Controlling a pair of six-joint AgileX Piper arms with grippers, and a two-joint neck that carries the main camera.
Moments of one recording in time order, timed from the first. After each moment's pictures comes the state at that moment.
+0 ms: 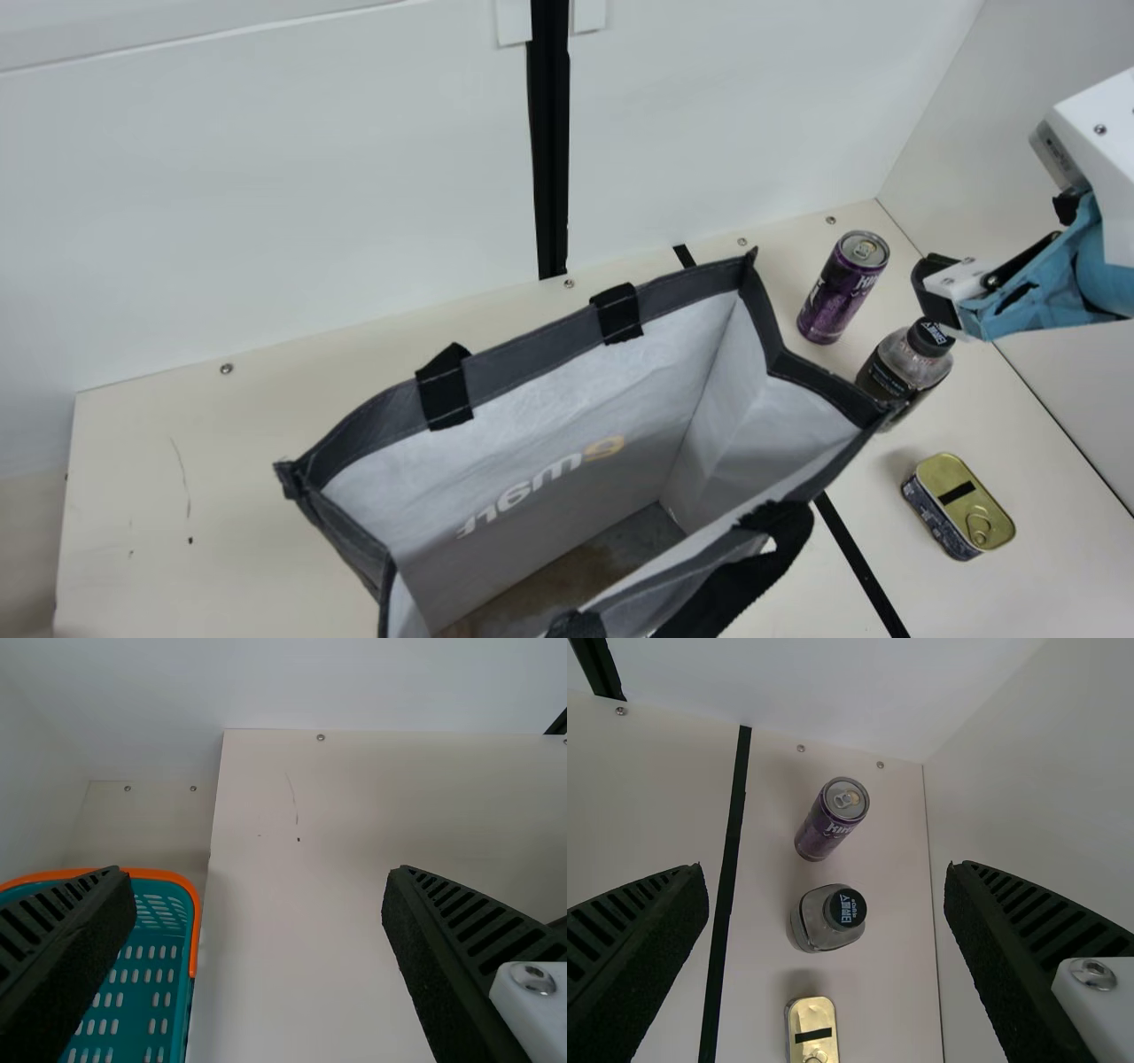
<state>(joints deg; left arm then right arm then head) -1.6 43.3 -69.0 -1.5 69.5 0.0 -35.8 72.2 -96.0 13.6 69.9 -42.5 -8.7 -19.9</state>
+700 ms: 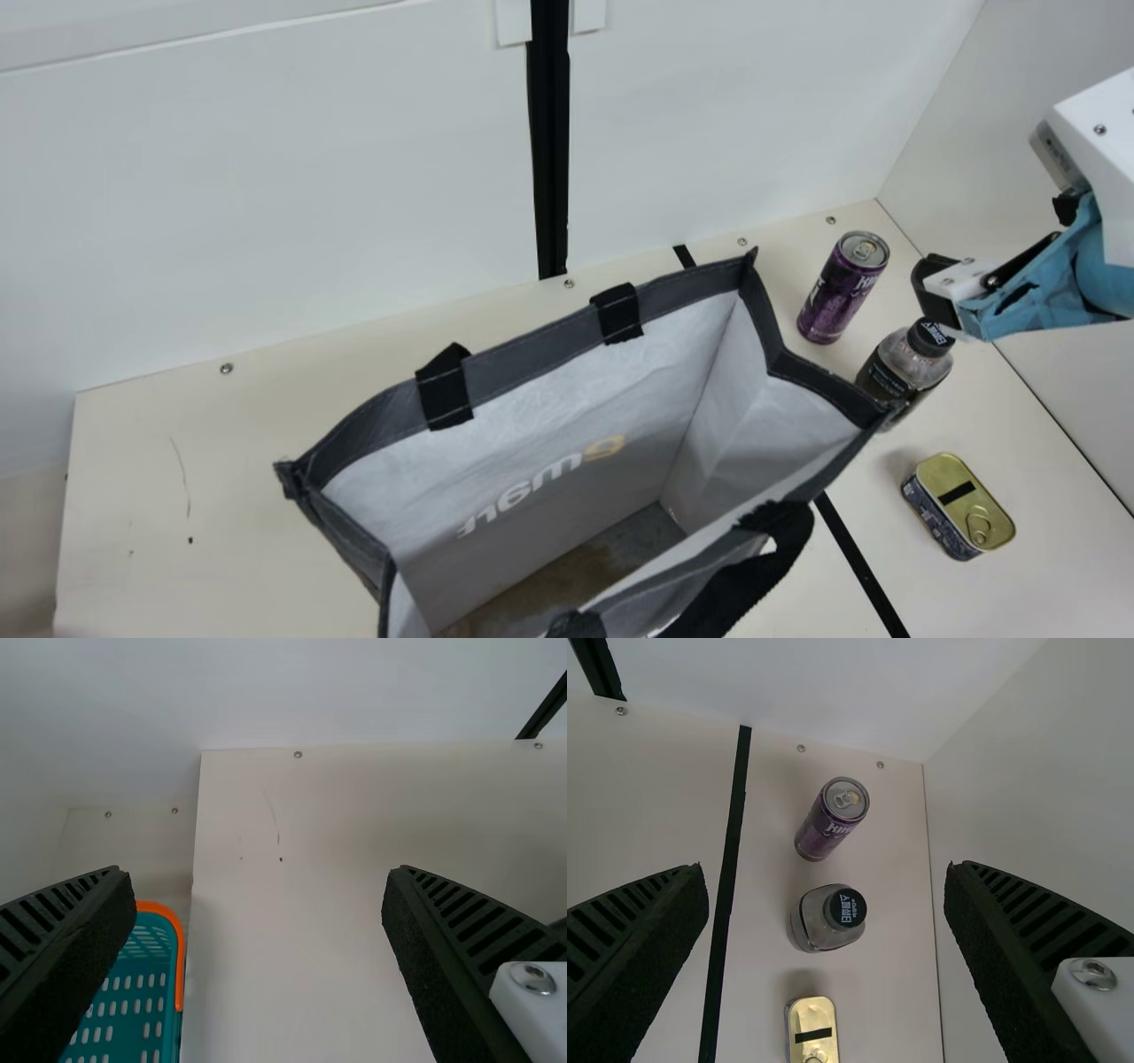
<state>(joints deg) -7.7 47.2 -71.6 0.6 66.9 -1.6 -35.8 72.2 -96.0 13.6 69.9 -42.5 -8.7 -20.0</state>
